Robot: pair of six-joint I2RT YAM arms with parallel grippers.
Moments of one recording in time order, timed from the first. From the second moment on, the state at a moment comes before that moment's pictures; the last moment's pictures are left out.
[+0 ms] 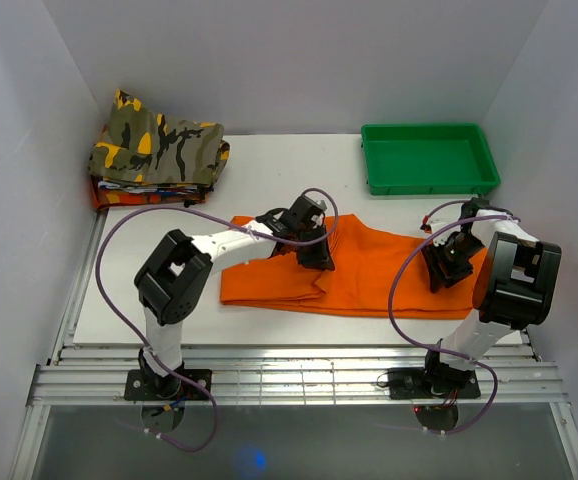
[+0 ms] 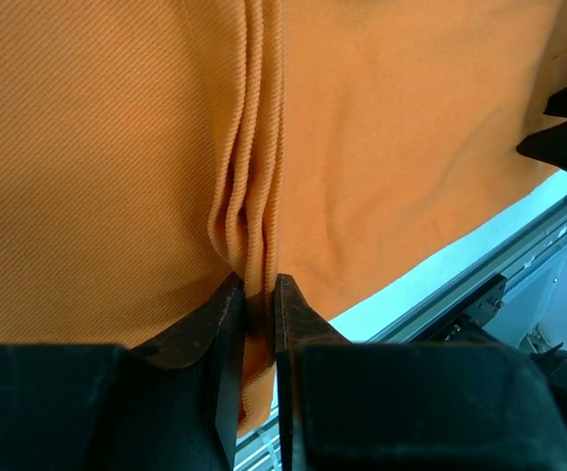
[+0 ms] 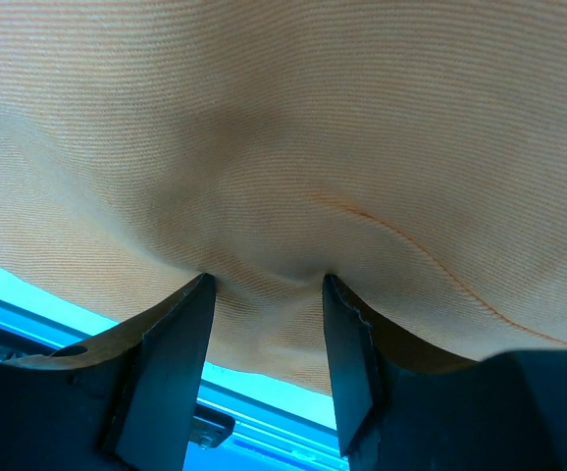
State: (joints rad) left arm -0.81 1.90 1.32 -0.31 0.24 -0.80; right arm -0.24 1.70 1.03 -0.94 -0.23 -0.68
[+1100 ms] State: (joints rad) left arm -0.08 1.51 1.12 -0.46 0.72 -0.25; right arm 0.20 1.60 1.14 -0.66 -0.68 -0.17
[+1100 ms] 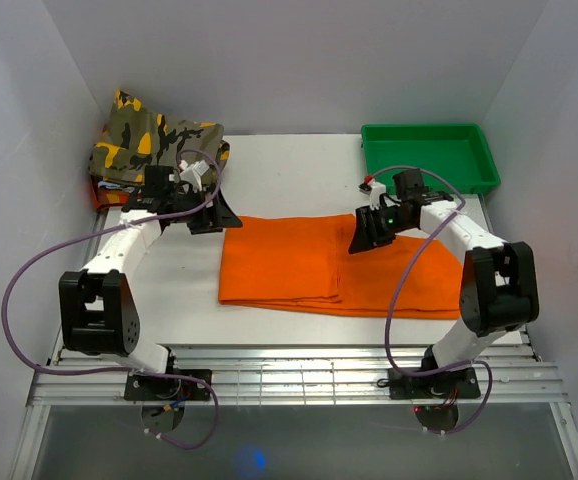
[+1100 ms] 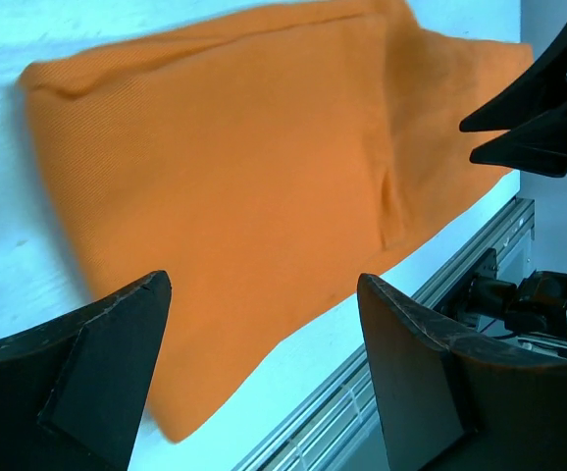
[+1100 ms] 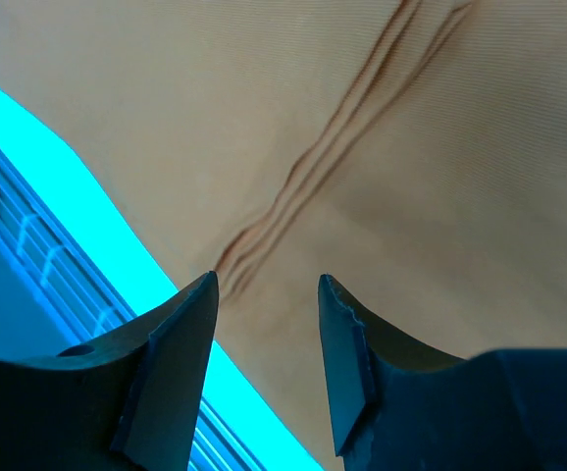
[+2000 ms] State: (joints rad) left arm 0.07 1.44 1.00 -0.49 0.82 -0.20; right arm 0.34 1.86 1.15 -0.46 -0.63 0.12
